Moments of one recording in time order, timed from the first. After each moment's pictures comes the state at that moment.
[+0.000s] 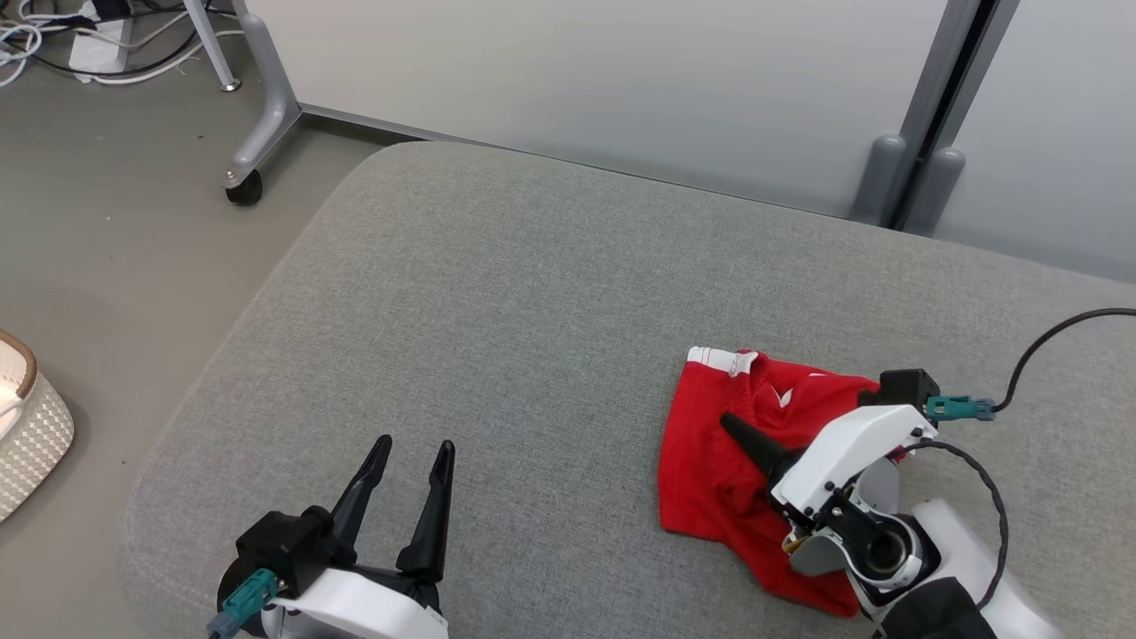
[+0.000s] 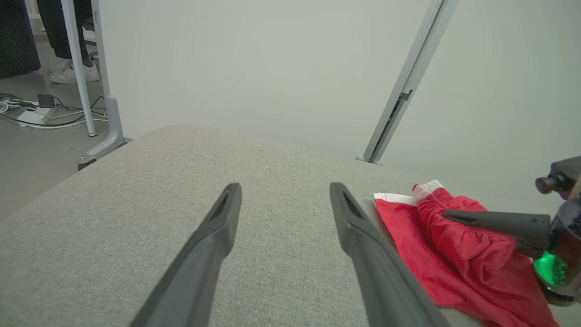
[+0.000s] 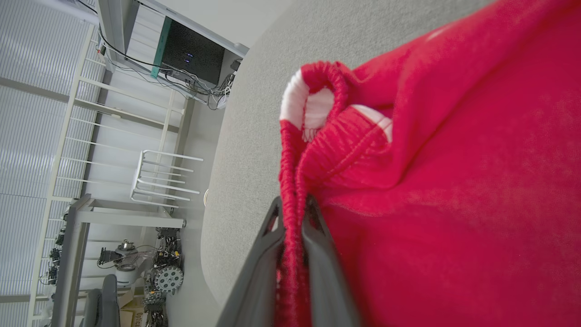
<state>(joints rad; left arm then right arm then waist) -0.07 0.15 -0.36 0.23 -0.50 -0.03 -0.26 -0.44 -0.05 0.32 0.62 1.12 0.13 0.31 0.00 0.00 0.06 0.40</state>
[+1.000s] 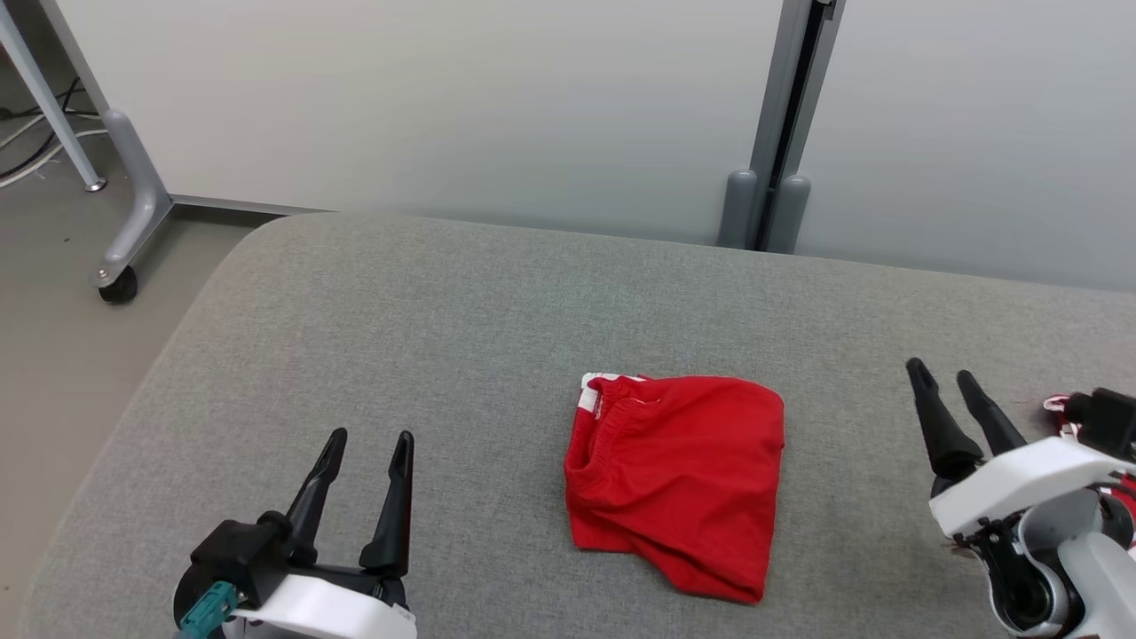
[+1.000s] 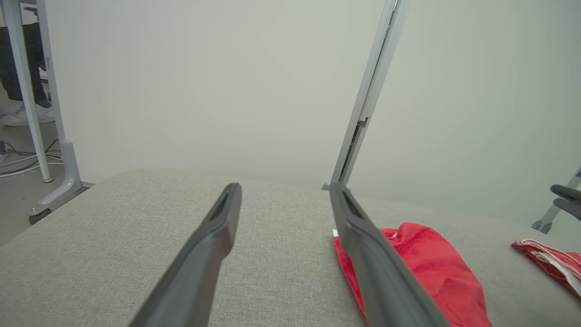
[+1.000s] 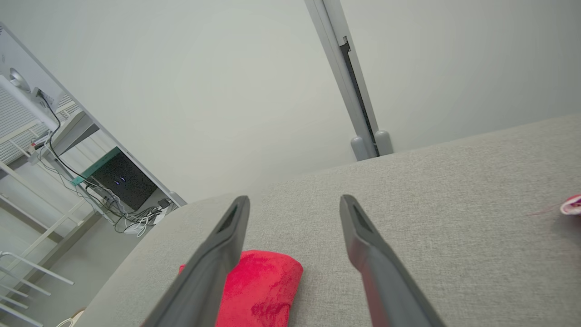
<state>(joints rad) -0.02 0.15 -0.27 0.16 -0.45 -0.02 -0.26 -0.30 -0.30 0.30 0.42 0.91 0.13 -0.10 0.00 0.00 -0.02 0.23</state>
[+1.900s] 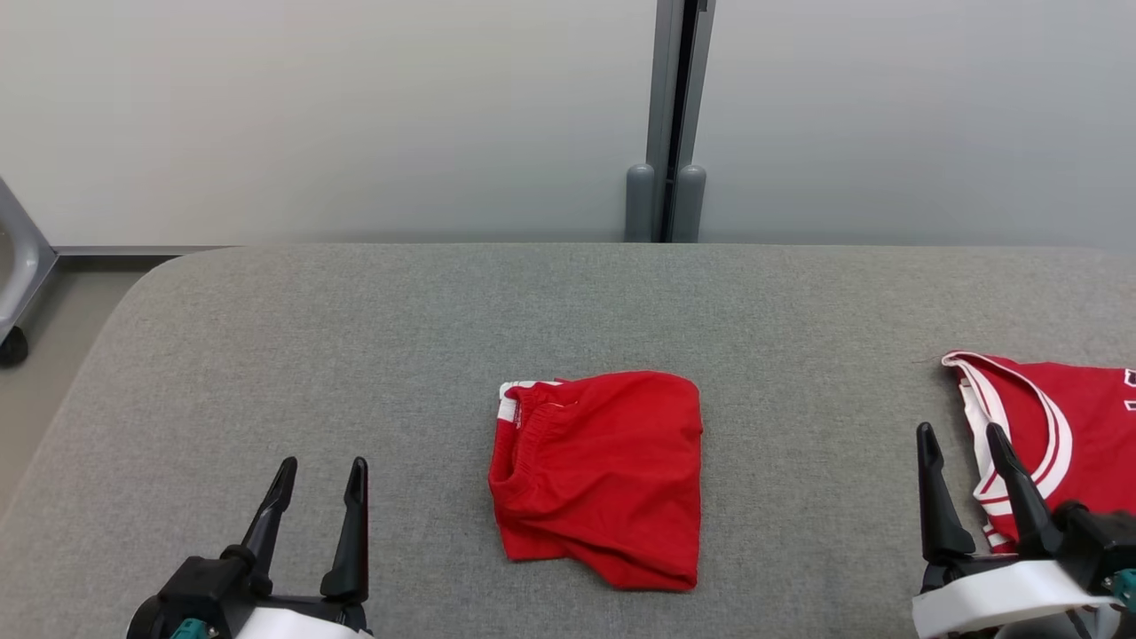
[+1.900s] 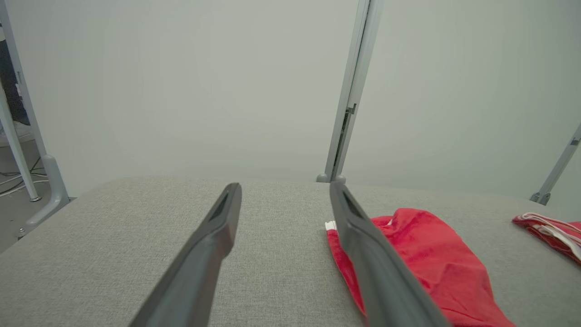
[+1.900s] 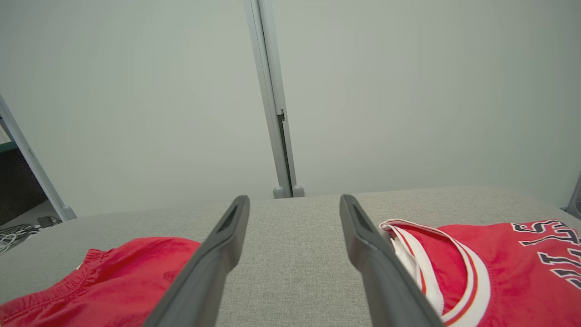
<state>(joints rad) 0.06 0.09 -0.10 0.14 -0.28 -0.06 -0.26 -0.01 -0.09 0.03 0.18 0.29 0.13 -0.26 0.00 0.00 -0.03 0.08</state>
